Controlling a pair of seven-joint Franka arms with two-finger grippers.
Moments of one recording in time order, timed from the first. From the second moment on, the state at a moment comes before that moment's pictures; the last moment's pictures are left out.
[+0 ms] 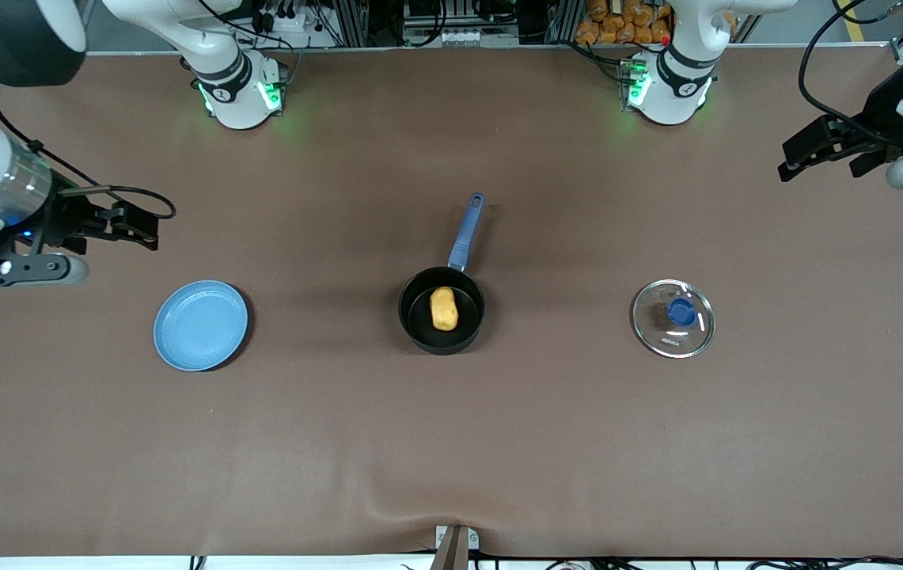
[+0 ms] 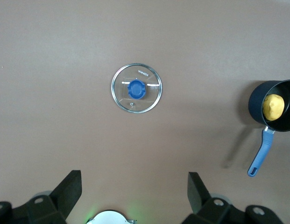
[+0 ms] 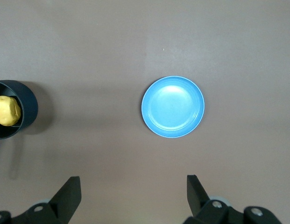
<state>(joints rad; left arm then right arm) -0.16 -0.03 0.04 -1.48 -0.06 1.42 -0.22 0.14 0.24 0.02 -1.26 -0.01 1.40 0.11</state>
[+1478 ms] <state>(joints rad) -0.18 -0.08 0.04 -1.51 -0.02 1.37 -0.22 0.10 -0.07 0.02 -1.67 0.00 1.70 -0.05</state>
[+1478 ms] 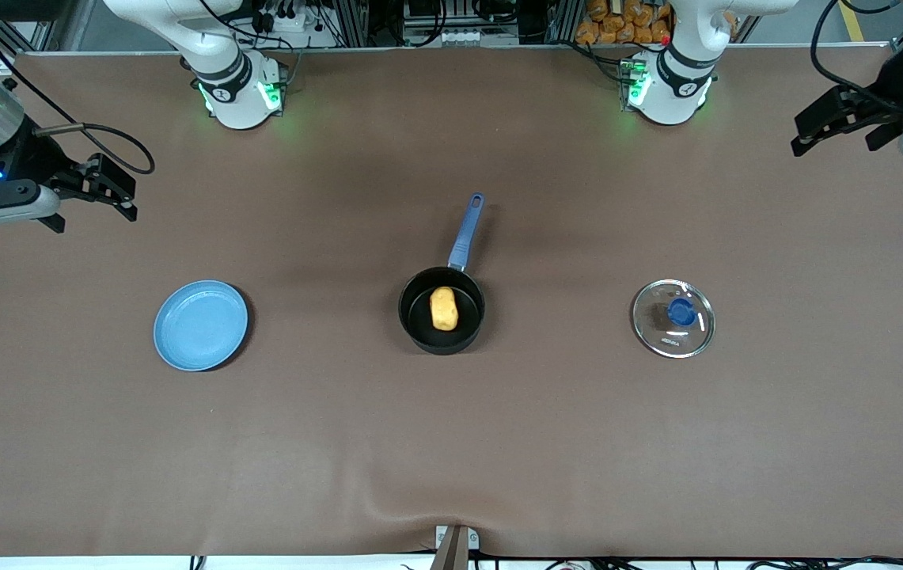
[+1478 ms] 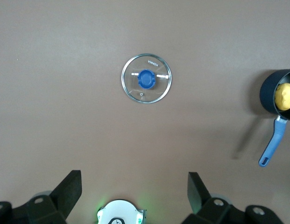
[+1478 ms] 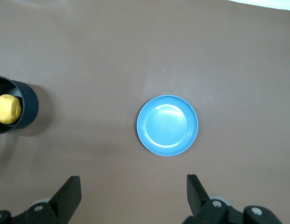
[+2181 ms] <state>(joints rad) -0.17 -0.11 0.04 -1.65 -0.01 1.53 -0.22 0.09 -0.07 0.02 -1.68 0.00 1.70 -0.05</state>
